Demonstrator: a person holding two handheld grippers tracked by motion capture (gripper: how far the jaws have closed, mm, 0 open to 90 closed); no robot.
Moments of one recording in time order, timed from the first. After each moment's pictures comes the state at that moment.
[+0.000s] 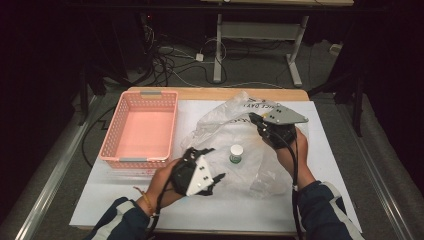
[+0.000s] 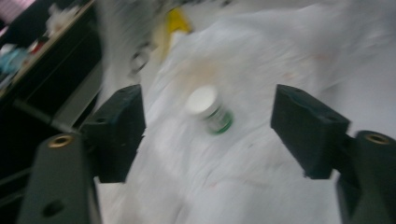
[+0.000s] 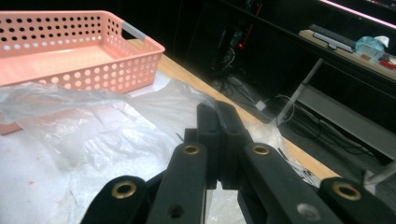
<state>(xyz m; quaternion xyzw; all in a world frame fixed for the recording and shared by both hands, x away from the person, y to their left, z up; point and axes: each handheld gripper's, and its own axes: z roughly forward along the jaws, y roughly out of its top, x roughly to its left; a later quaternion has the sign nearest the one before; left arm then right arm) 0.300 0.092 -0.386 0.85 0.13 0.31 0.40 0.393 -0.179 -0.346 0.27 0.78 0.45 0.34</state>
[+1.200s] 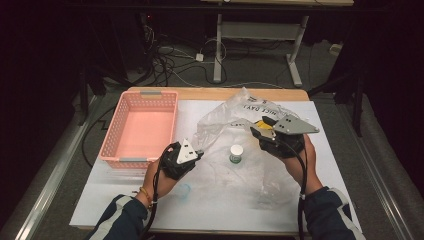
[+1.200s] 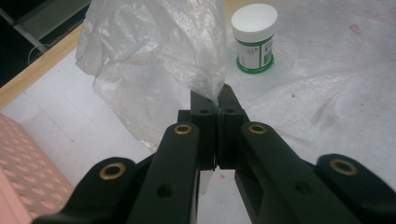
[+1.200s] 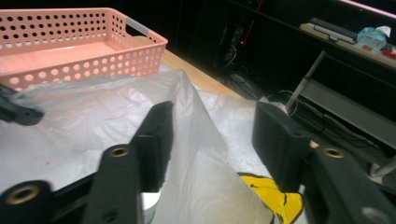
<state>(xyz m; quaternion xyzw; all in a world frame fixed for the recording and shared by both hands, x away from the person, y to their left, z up) 0.351 0.111 -0.422 0.87 0.24 0.23 0.37 0.371 -0.197 -0.354 0.28 0.77 0.46 0.33</state>
